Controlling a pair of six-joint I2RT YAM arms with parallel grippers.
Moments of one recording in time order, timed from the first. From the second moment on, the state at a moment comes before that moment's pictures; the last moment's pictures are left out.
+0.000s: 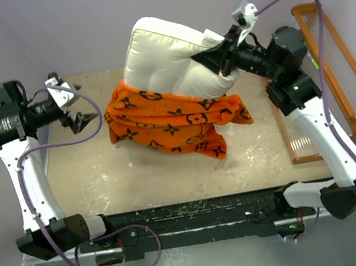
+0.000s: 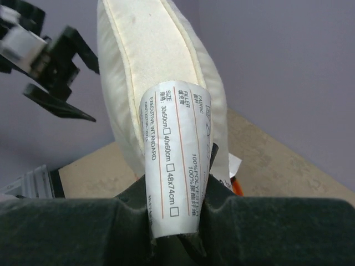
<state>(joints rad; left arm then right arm) 0.35 1.29 1.53 -1.05 1.09 1.16 0.35 1.22 1.51 -0.08 -0.60 0.24</state>
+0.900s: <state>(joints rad) 0.04 1.32 1.86 -0.96 1.24 0.67 0.71 1.45 1.79 -0.46 -0.54 -0.10</state>
